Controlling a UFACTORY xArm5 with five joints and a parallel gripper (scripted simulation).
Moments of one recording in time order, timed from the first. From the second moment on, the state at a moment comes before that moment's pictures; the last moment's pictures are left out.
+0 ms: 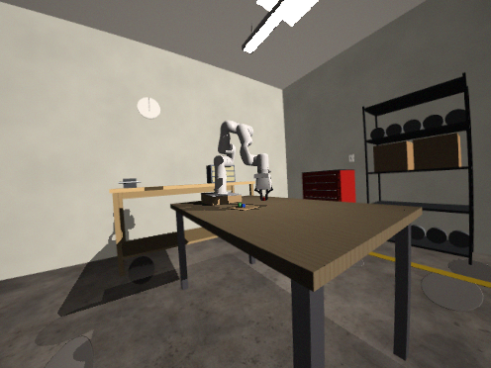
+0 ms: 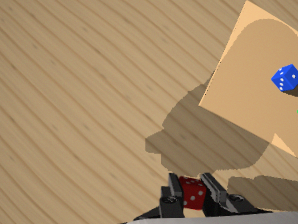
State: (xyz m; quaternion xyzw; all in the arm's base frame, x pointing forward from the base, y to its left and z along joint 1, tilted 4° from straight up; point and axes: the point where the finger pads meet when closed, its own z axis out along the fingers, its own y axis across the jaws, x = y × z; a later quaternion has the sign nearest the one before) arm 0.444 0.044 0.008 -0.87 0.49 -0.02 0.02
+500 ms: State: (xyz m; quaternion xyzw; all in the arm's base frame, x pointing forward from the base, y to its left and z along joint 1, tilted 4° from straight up) arm 0.440 0.043 0.077 -0.87 0.49 -0.03 0.02
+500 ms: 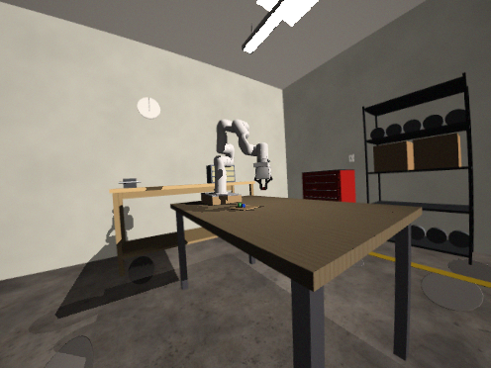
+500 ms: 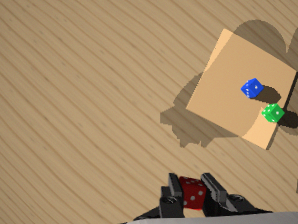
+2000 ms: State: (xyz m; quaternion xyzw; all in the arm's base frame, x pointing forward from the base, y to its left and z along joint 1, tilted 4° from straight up) arm 0.444 0.025 0.079 -0.68 0.74 -0.02 0.02
